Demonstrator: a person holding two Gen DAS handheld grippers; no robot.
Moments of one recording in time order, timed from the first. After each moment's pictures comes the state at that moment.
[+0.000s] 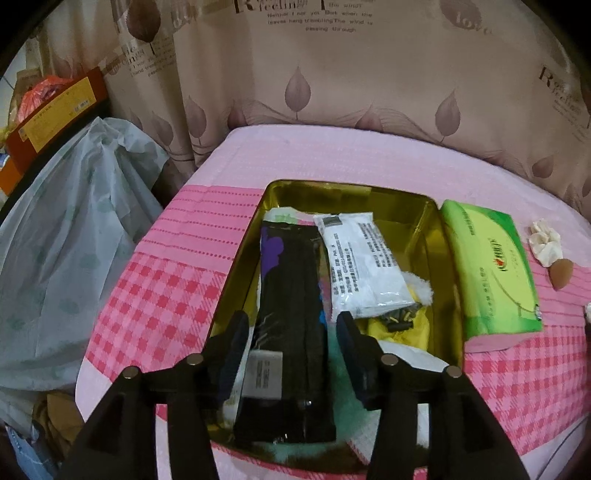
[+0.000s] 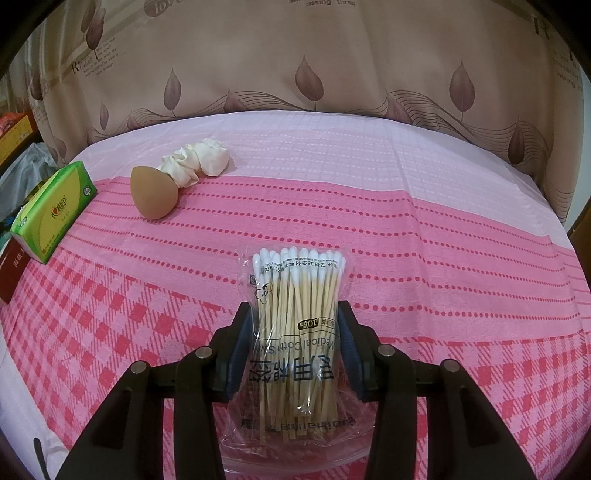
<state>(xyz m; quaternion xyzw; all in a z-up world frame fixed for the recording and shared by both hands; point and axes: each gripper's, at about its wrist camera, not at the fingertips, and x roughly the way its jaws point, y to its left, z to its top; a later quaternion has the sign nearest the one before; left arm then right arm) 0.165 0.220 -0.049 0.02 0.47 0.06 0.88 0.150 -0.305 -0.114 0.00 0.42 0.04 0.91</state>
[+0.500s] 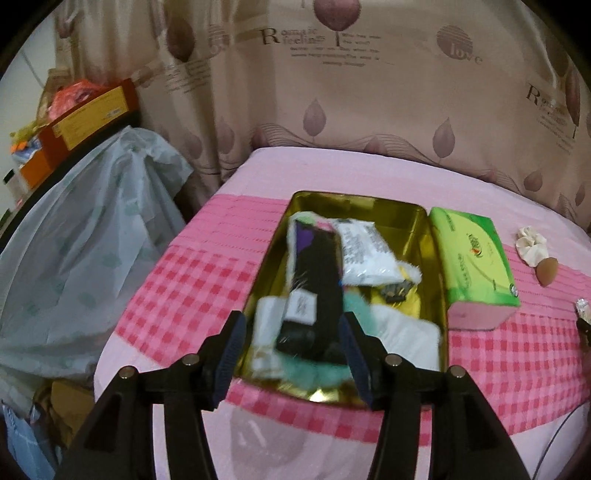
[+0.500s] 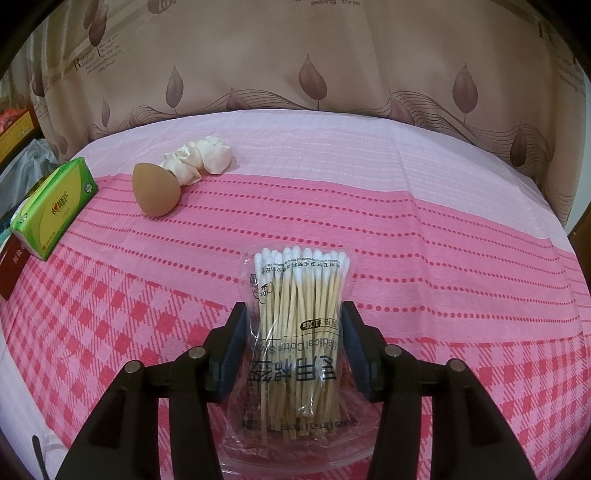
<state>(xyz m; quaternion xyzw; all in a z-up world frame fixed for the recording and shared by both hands) 0.100 0.224 -0.022 0.01 0.43 0.09 0.90 0.149 -0.304 -0.114 -0.01 0.42 0.05 0.91</state>
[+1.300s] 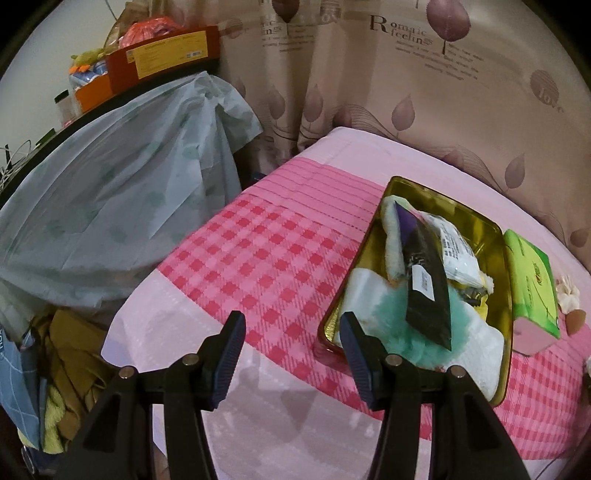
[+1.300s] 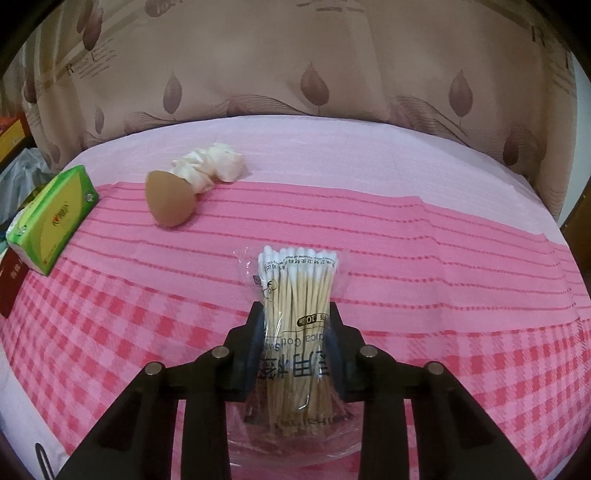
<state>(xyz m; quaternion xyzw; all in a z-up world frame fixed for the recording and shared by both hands) 0.079 0.291 -0.041 -0.08 0.44 0.19 0.87 0.148 -0.274 -0.107 0.00 0.41 0.02 0.91</state>
